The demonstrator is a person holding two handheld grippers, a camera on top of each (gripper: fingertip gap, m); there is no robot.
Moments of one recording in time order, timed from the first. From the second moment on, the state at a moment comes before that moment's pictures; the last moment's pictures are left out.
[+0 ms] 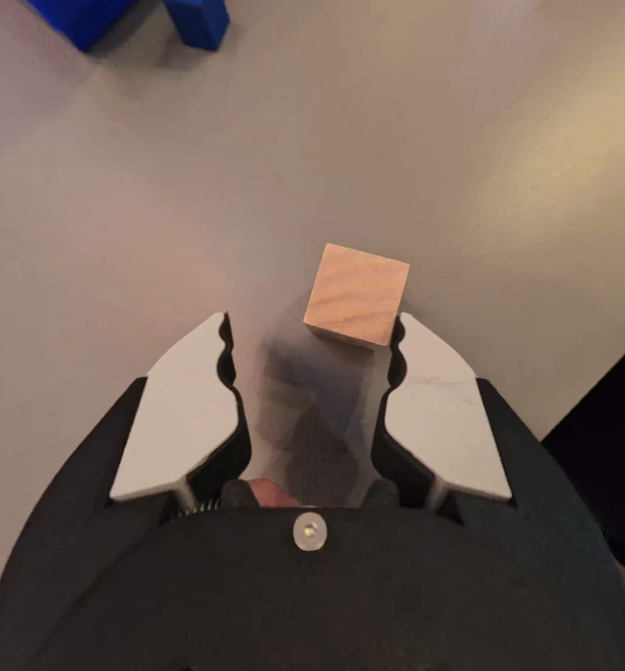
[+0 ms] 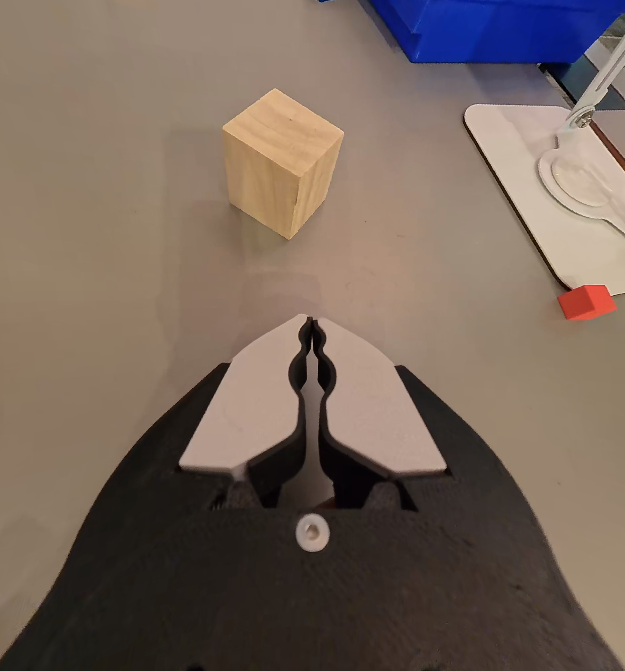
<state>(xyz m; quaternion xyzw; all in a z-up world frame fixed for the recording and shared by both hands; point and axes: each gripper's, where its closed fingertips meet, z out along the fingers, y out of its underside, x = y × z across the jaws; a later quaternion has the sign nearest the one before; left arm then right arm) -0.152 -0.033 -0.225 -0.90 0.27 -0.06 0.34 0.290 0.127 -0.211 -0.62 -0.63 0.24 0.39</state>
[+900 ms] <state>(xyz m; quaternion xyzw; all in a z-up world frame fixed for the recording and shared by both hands) 0.201 0.120 -0.168 -0.77 0.48 -0.22 0.36 0.290 0.125 -0.211 -0.62 -0.63 0.25 0.38</state>
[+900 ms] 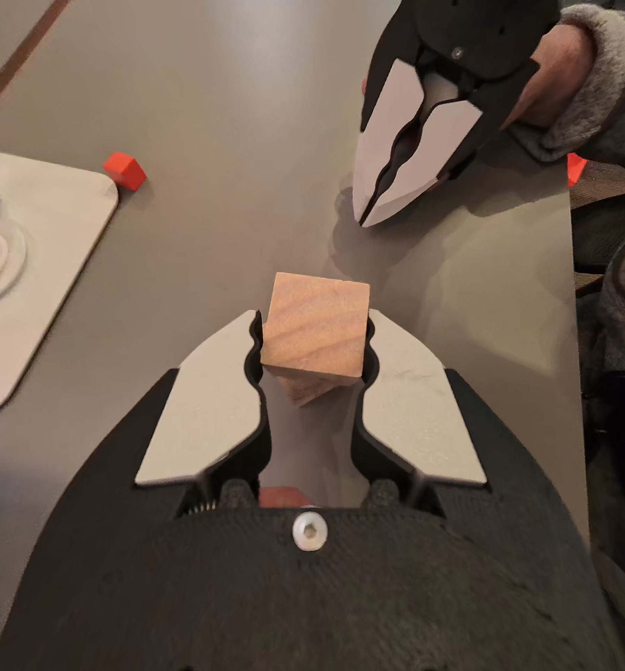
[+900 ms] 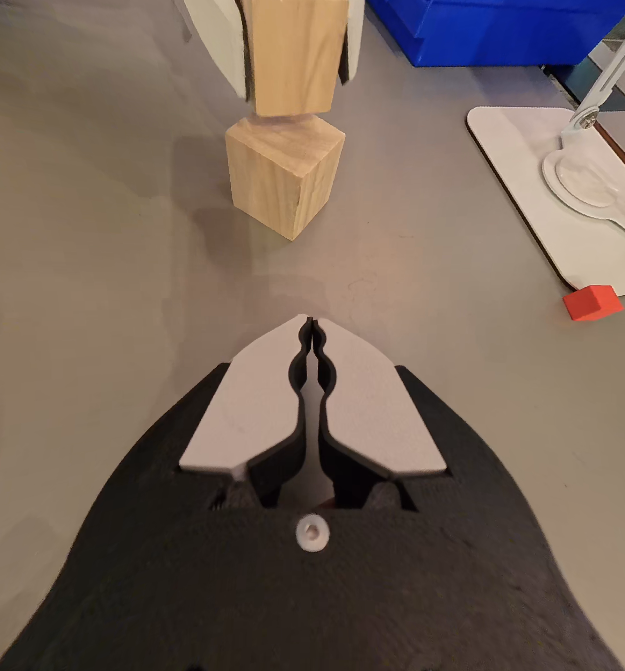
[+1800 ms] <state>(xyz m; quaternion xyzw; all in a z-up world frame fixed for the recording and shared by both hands) -0.112 0.180 -0.236 -0.90 0.24 -0.01 0.37 0.288 0.122 -0.211 -0.62 -0.63 0.27 0.38</state>
